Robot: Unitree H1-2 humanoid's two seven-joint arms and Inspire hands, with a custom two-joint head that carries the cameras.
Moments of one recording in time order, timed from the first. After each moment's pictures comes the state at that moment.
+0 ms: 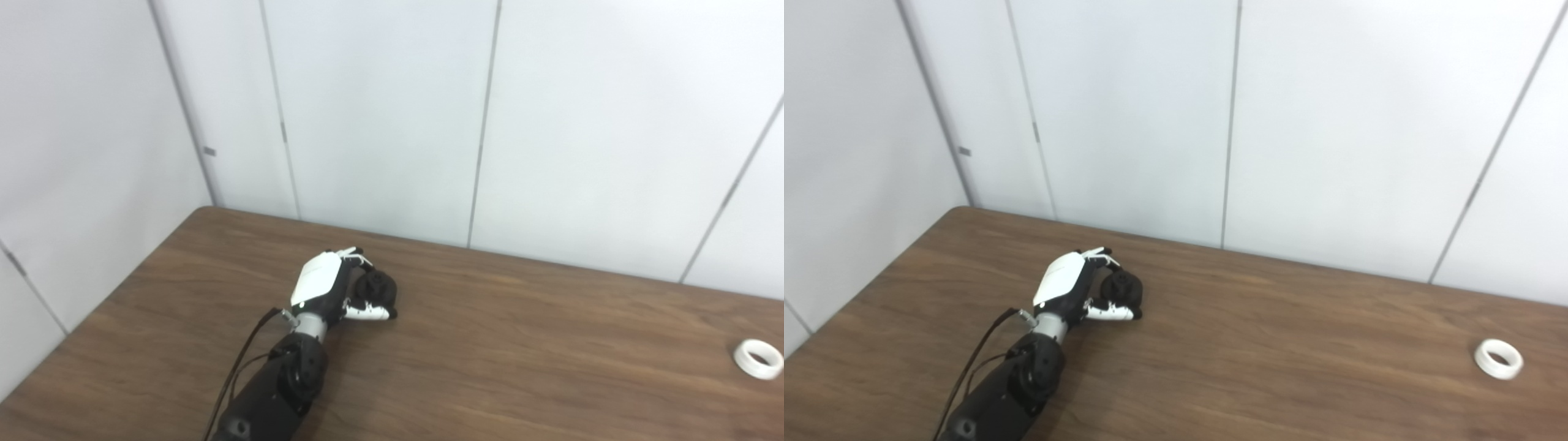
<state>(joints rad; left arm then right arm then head) -0.38 0.33 -0.24 0.31 0.58 0.16 0.20 0.37 -0.14 -0.11 -0.29 0.26 -0.10 0.08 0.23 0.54</state>
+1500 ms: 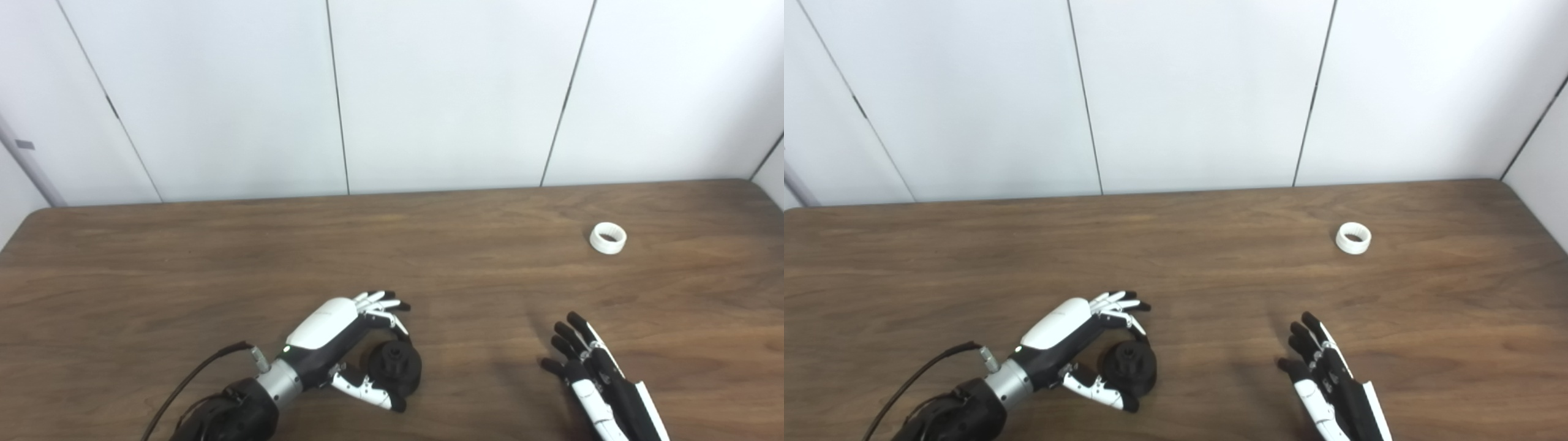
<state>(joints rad) -0.25 0.32 -0.42 0.08 0.43 -0.23 -0.27 0.38 -0.14 0.14 -0.42 0.16 0.04 -0.16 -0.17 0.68</state>
